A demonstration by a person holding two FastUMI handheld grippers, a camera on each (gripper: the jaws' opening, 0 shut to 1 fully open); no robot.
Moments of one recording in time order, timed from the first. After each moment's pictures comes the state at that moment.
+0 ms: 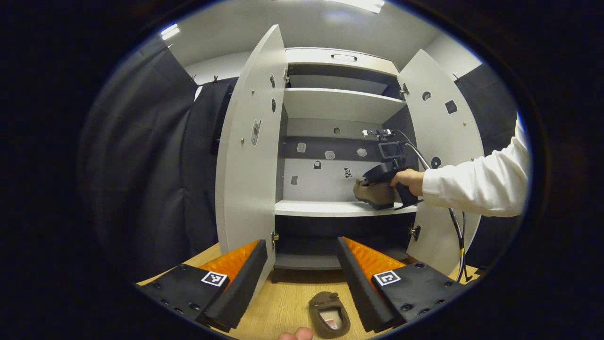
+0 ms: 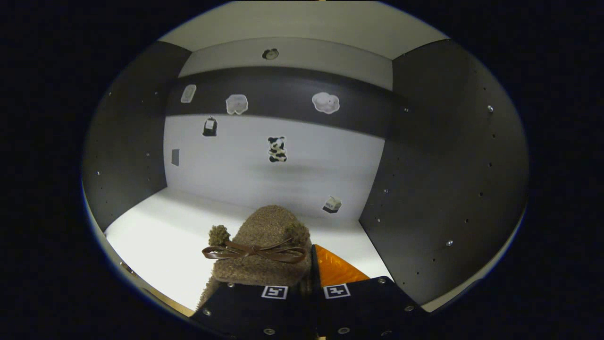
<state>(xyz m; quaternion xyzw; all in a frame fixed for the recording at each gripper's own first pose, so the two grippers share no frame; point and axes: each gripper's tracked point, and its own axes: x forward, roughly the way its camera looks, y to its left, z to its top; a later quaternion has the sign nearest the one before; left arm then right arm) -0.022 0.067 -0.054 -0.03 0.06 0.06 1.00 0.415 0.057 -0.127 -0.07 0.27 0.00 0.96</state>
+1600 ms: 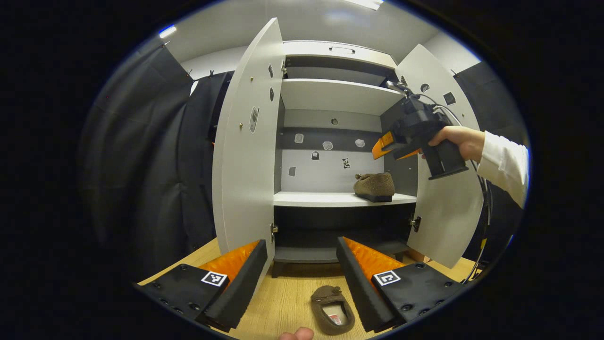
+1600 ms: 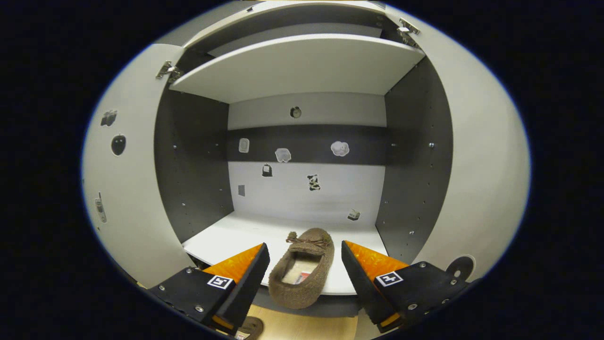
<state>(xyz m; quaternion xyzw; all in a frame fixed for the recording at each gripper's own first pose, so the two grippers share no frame) -0.021 0.066 -0.069 -0.02 0.07 0.04 1.00 0.271 0.083 0.025 0.03 0.17 0.13 0.98</state>
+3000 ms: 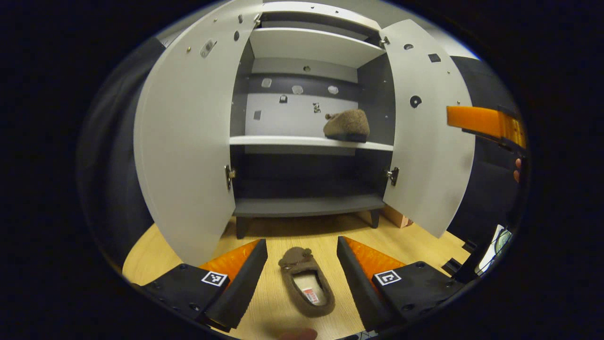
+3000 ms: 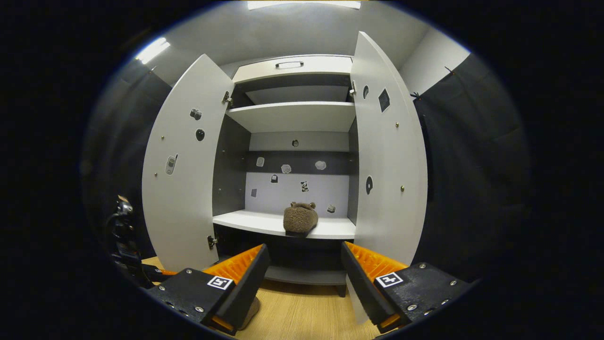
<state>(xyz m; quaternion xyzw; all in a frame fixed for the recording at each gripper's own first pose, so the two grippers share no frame) -0.021 0.006 -0.203 -0.06 0.26 -0.06 0.96 0.028 0.037 -0.012 0.02 0.06 0.08 0.99</state>
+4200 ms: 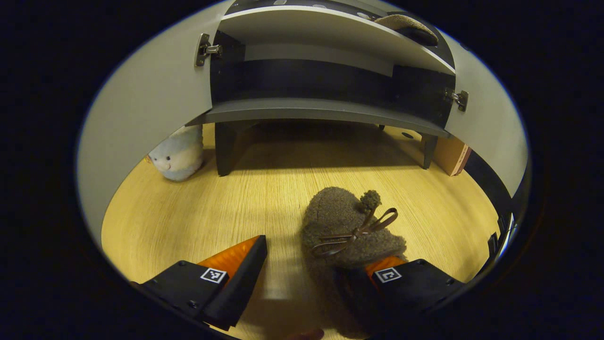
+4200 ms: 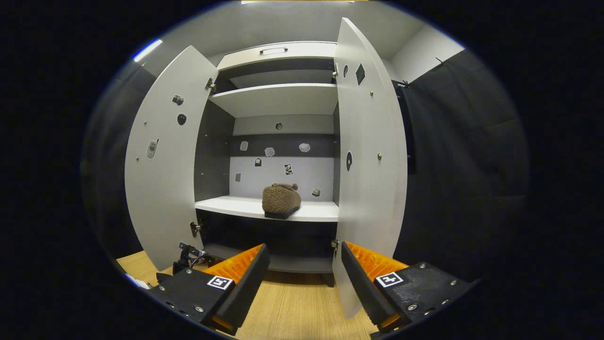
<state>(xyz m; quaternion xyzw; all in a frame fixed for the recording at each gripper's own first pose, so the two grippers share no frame) 0.036 0.031 -0.402 -0.05 0.42 -0.05 0.90 0.035 0.004 -0.051 0.01 0.10 0.05 0.99</state>
